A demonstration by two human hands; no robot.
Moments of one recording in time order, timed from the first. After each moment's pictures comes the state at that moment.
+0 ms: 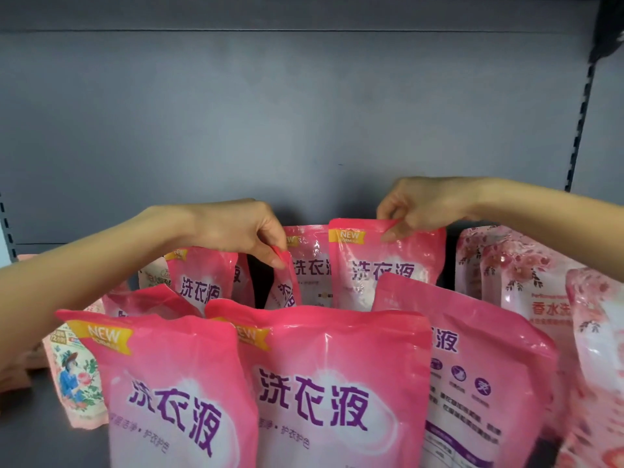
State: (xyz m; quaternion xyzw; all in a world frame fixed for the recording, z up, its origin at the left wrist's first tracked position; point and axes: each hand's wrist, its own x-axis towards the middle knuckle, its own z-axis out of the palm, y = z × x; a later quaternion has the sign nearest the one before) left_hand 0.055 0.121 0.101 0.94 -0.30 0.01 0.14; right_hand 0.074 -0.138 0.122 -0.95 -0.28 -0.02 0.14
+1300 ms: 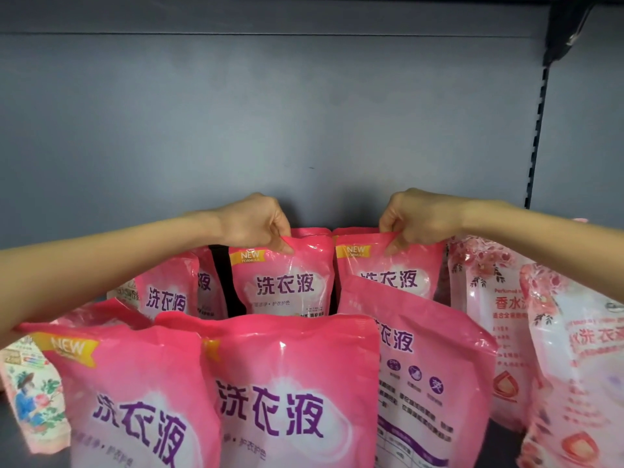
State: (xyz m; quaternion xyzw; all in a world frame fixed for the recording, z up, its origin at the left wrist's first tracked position) left_hand 0.085 0.077 0.101 0.95 -0.26 0.11 0.13; right_hand 0.084 -0.172 0.108 -0.97 -0.24 -0.08 0.05
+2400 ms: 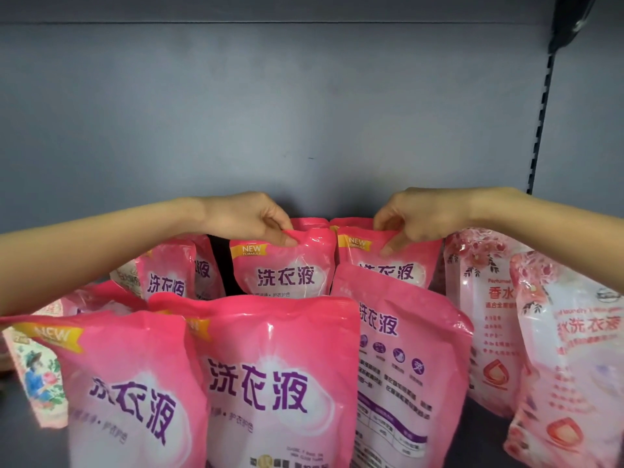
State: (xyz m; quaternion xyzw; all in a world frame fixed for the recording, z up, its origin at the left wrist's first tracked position) left_hand 0.073 0.078 0.099 0.95 -0.26 0.01 0.18; right_hand 0.076 -0.178 0.105 -0.96 -0.28 -0.02 0.06
